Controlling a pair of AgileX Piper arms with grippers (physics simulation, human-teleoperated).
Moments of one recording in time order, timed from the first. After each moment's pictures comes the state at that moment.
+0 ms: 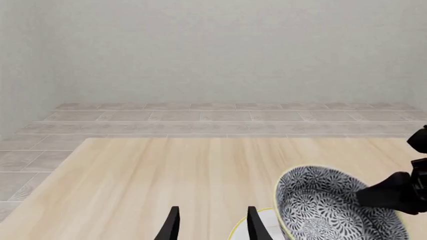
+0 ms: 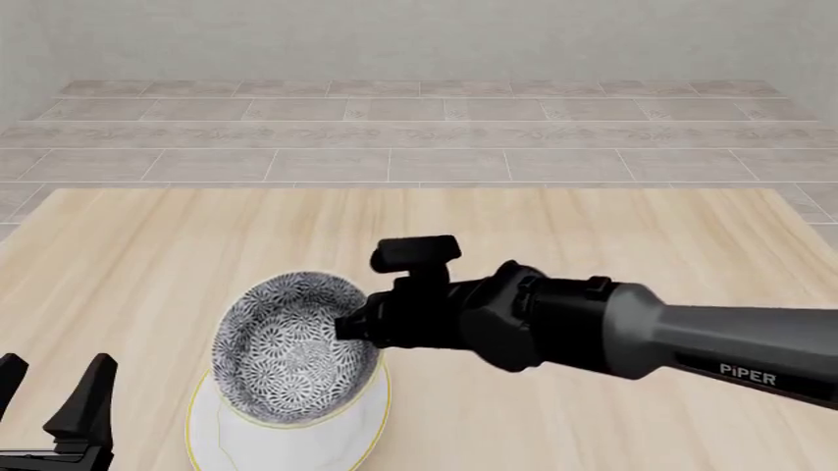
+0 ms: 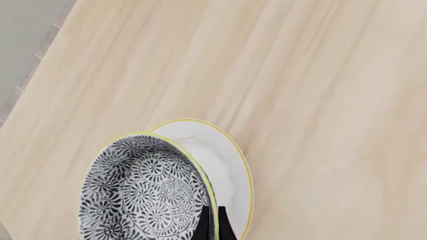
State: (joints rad) left arm 0.00 0.01 0.00 0.00 0.00; right arm 0.88 1.70 -1.06 0.17 0.52
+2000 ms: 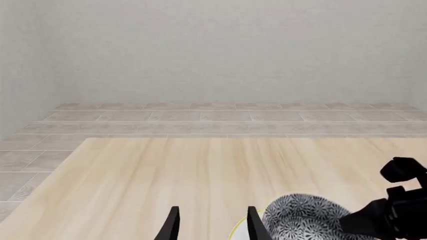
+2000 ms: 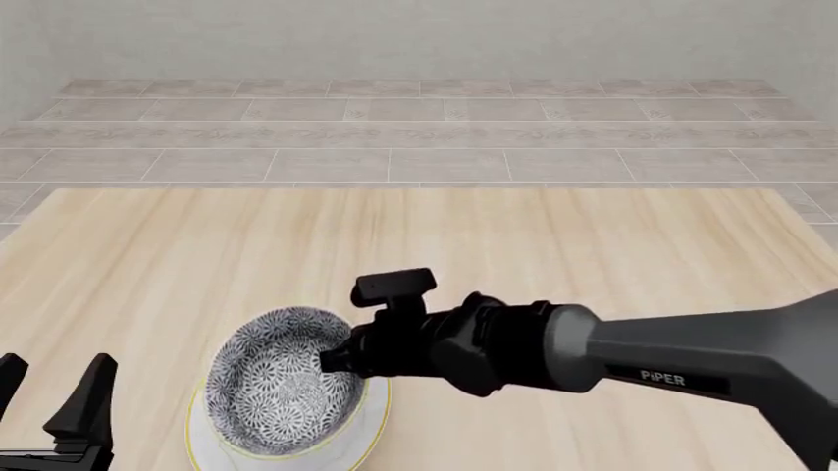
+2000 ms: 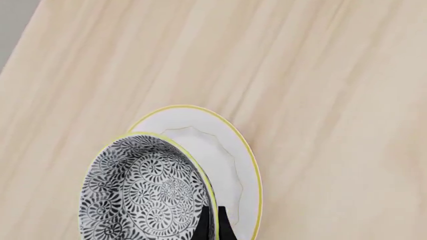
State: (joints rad) left arm 0.00 0.01 0.00 0.00 0.00; right arm 0.92 1.82 -1.06 0.10 0.54
